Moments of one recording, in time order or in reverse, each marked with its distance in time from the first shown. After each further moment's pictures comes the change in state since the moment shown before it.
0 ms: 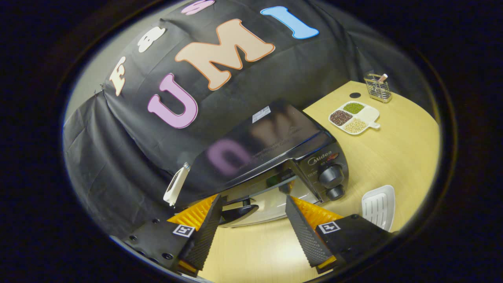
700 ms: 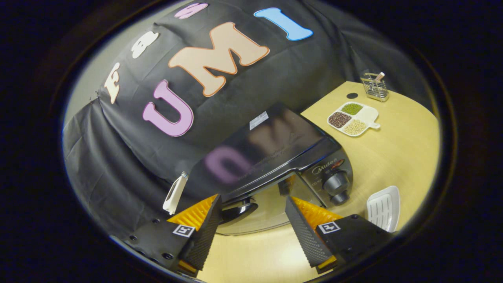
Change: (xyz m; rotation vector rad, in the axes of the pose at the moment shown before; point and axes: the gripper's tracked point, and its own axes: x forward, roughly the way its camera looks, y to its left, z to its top) arm 0.010 0.004 0.014 0.041 -0.036 -0.023
